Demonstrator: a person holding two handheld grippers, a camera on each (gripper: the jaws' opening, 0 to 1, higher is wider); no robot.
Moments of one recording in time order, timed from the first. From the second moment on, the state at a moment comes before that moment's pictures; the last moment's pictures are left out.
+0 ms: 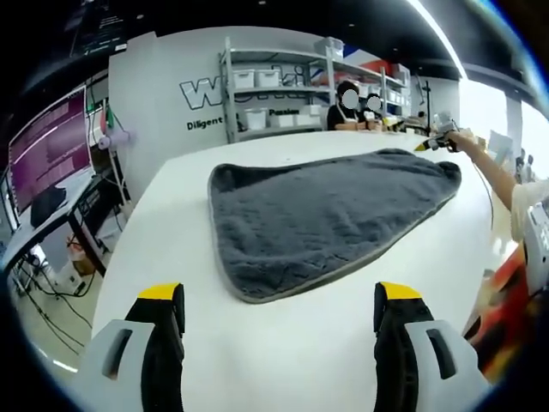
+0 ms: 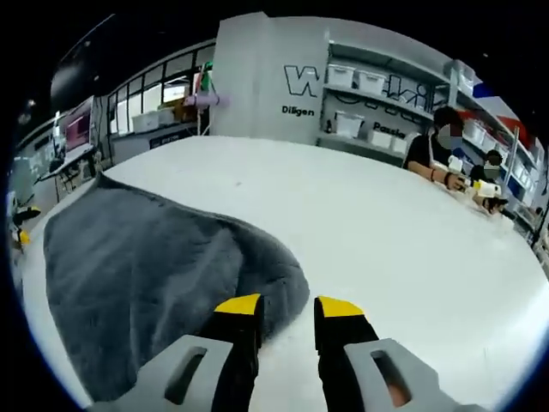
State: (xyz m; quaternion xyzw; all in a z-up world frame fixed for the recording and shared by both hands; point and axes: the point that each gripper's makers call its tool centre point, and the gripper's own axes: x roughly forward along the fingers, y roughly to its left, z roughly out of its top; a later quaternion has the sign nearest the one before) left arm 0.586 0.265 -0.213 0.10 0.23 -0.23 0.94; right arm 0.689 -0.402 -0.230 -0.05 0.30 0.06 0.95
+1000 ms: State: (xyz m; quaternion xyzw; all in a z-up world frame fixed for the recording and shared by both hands) left arm 0.579 0.273 -0.223 0.09 0.24 -0.22 0.94; right arm 0.761 -0.437 -0.165 -0.36 0.26 -0.04 0.90
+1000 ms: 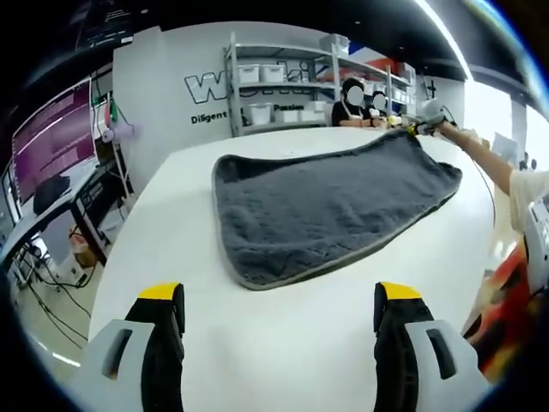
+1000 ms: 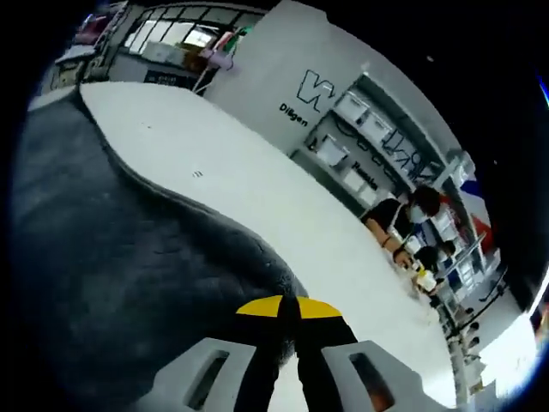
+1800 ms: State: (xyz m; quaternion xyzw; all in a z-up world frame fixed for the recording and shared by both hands) left arm 0.568 0.282 -0.221 0.09 0.25 -0.21 0.94; right arm 0.771 -0.475 -0.229 -0.32 0.34 -0.07 0.88
